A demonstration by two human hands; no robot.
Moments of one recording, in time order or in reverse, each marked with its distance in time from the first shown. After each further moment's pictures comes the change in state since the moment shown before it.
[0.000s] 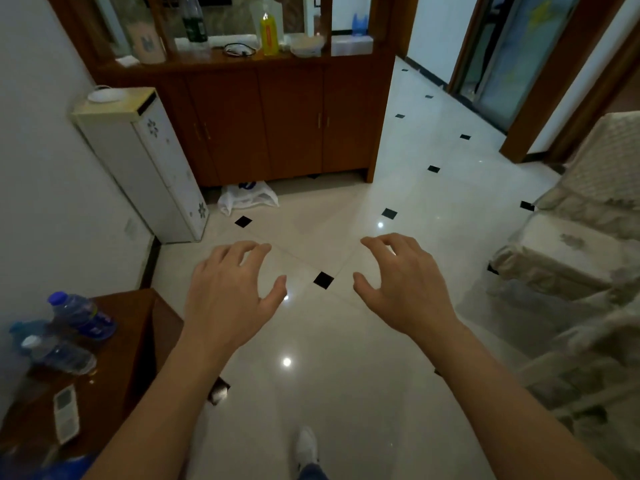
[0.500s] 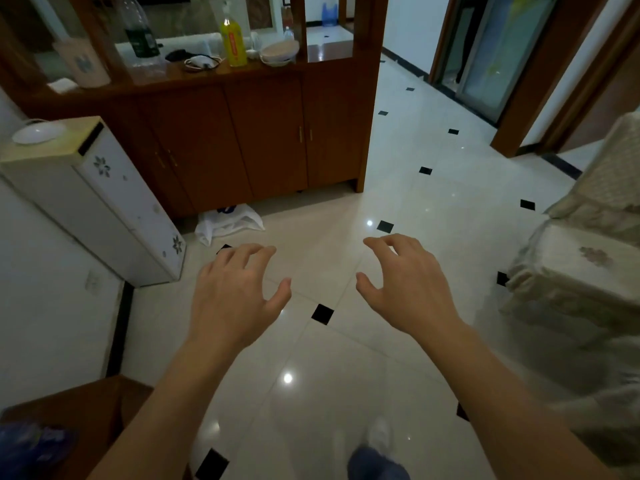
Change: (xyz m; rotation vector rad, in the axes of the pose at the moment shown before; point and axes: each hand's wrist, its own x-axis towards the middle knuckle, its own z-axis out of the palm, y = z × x) left_hand 0.271 -0.054 0.079 0.013 -0.070 0.088; right_hand 0.244 0.051 0.072 -0.027 0.028 0.130
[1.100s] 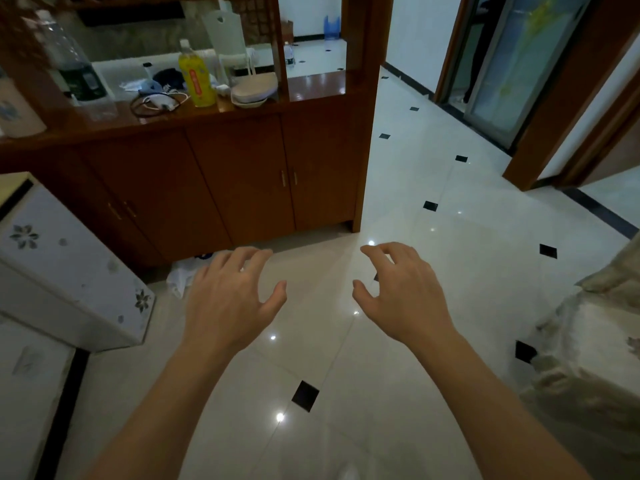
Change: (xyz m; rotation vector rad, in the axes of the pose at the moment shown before) left_hand 0.372 0.044 0.091 0.047 0.011 -0.024; right_hand 0.339 0.163 0.072 0.070 0.011 0.000
